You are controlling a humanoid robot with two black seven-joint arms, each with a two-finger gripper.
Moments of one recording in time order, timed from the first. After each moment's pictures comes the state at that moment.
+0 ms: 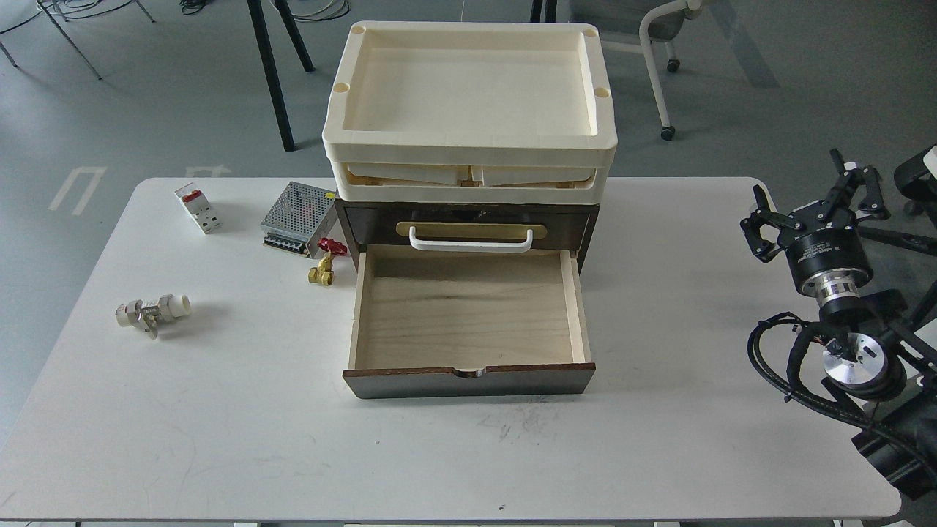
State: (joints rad) left arm -1.57 0.45 -0.13 -0.18 1.55 -0.10 -0.49; right arm 0.41 -0.42 0.95 0.88 0.04 0.28 0.48
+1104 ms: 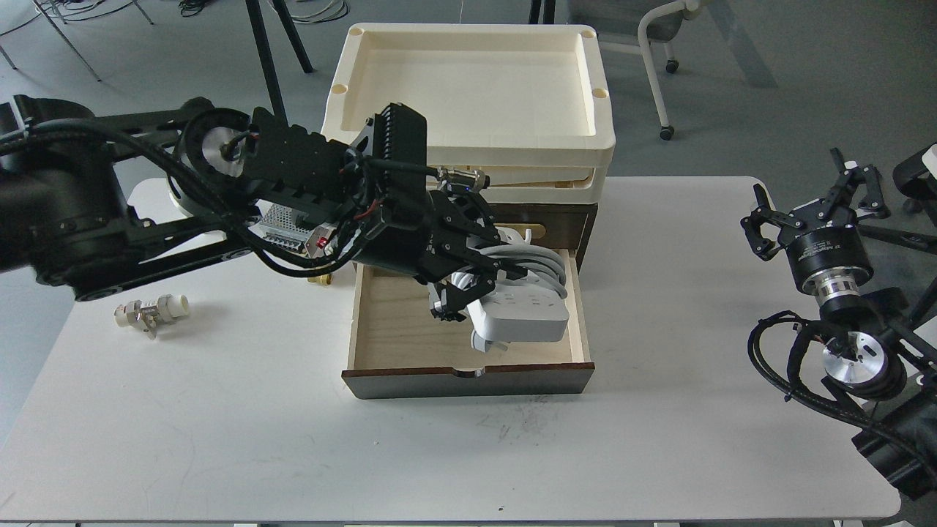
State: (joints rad) left arm -1.30 0.55 -0.12 -1.54 2.16 -0.27 -0.49; right arm 0.42 -0.42 0.95 0.88 0.04 0.28 0.48
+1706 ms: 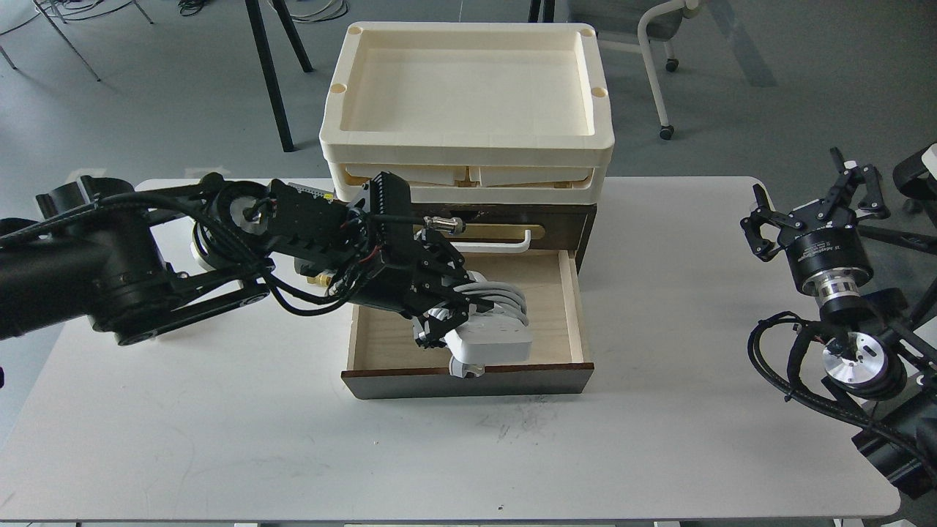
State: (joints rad) left arm -1.15 0.49 -0.13 -1.35 2.18 -0.23 -0.49; right arm 0.42 -0.42 0.95 0.89 0.04 0.28 0.48
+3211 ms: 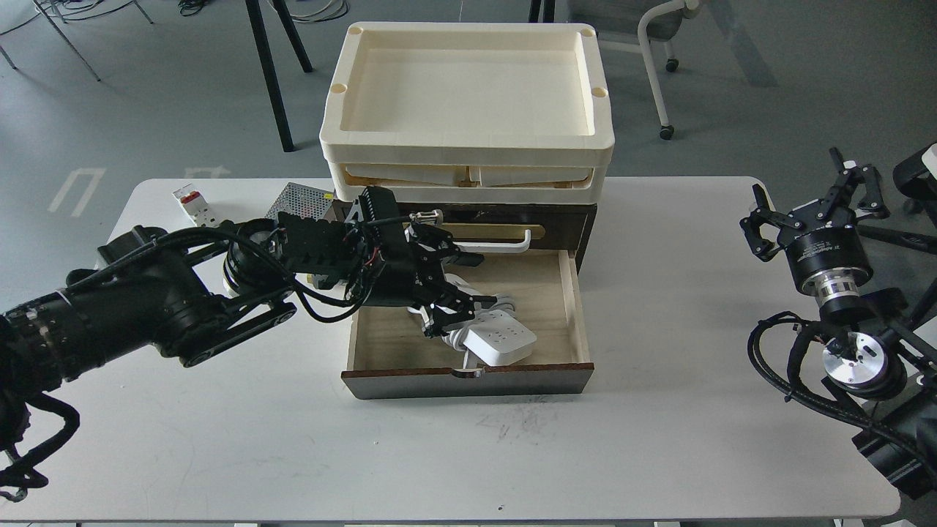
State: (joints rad) left arm -0.98 0.33 -0.21 -1.06 2.18 0.05 -0.49; right arm 0.42 -0.42 0.95 0.89 0.04 0.28 0.48
